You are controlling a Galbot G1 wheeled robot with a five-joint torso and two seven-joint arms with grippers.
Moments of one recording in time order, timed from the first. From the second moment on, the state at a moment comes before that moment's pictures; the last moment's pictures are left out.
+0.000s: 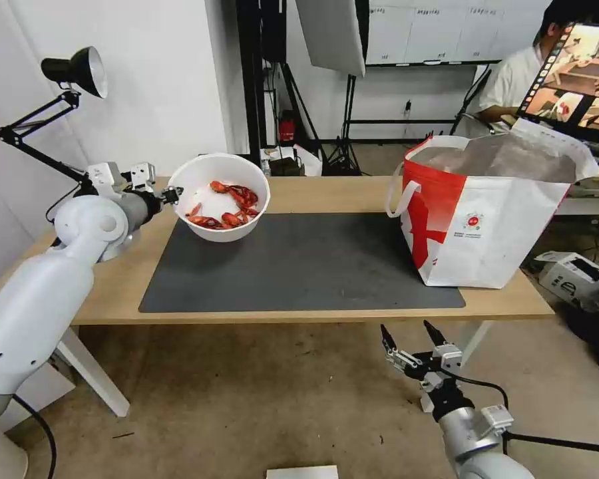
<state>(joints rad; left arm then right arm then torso) 0.37 -0.81 -0.10 -1.59 -1.33 0.60 -0.39 -1.66 1.07 0.40 2.05 0.47 0.19 0.10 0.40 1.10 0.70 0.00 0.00</state>
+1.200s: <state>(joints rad) -0.18 -1.19 0.36 -1.42 -1.41 0.47 -0.40 -1.66 1.07 0.40 2.05 0.47 0.19 0.09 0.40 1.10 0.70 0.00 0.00</state>
